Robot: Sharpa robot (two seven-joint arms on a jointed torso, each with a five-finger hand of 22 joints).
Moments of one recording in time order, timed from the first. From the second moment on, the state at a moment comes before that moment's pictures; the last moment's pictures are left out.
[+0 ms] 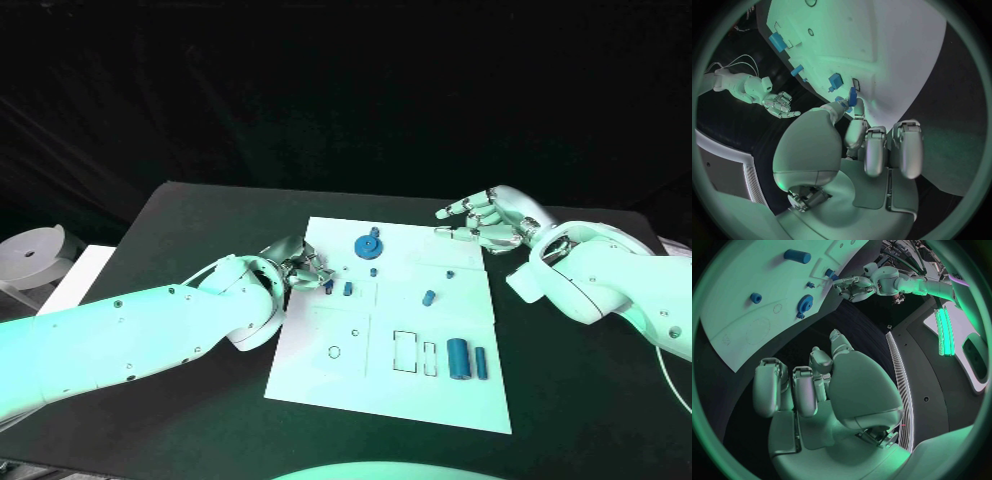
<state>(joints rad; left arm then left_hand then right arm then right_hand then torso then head) 1.09 -0.81 -0.02 1.61 -1.22 -0.48 -0.53 1.28 -0.18 0.53 0.15 0.21 0.96 0.05 0.60 0.56 1.42 -0.04 1.24 1.22 1.47 -0.10 1.57 1.31 0.02 1.46 0.01 1.53 1.31 1.17 -0.91 0.03 1.54 -0.89 -0.36 0.06 1.39 -0.02 -0.06 0.16 0.28 0.96 0.14 0.08 0.07 1.32 0.06 1.02 1.15 1.47 -0.01 1.50 1.31 0.06 1.42 0.08 1.38 1.20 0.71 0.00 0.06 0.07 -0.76</state>
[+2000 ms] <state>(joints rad) 1.09 -0.80 -0.02 1.59 -1.20 -0.45 -0.54 1.21 -0.21 0.60 0.09 0.20 0.98 0.03 0.60 0.54 1.44 -0.05 1.25 1.24 1.47 -0.10 1.57 1.31 0.02 1.46 0.01 1.54 1.31 1.17 -0.92 0.03 1.54 -0.89 -0.36 0.06 1.39 -0.02 -0.06 0.16 0.28 0.96 0.14 0.08 0.07 1.32 0.06 1.02 1.15 1.47 -0.01 1.50 1.31 0.06 1.42 0.08 1.38 1.20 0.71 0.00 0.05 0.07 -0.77</state>
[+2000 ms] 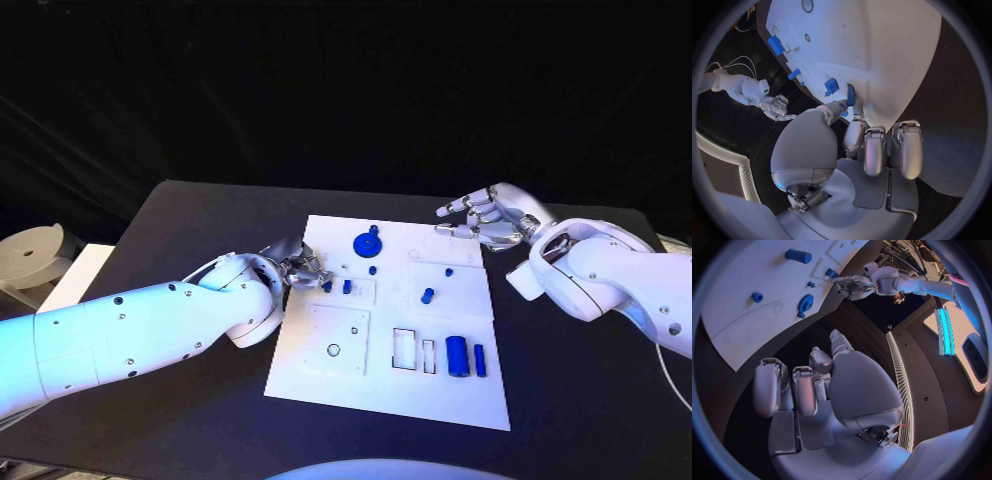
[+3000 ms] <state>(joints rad) 1.08 -0.80 -0.02 1.60 -1.20 -0.44 -0.54 1.16 -0.24 0.54 0.15 0.20 1.02 0.01 0.58 0.53 1.44 -0.05 1.26 1.24 1.47 -0.10 1.57 1.31 0.02 1.46 0.00 1.55 1.31 1.17 -0.92 0.03 1.54 -0.89 -0.36 0.06 1.39 -0.02 -0.06 0.16 0.28 0.96 0.14 0.08 0.07 1.32 0.06 1.02 1.15 1.47 -0.01 1.50 1.31 0.06 1.42 0.08 1.38 1.20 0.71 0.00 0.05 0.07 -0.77</state>
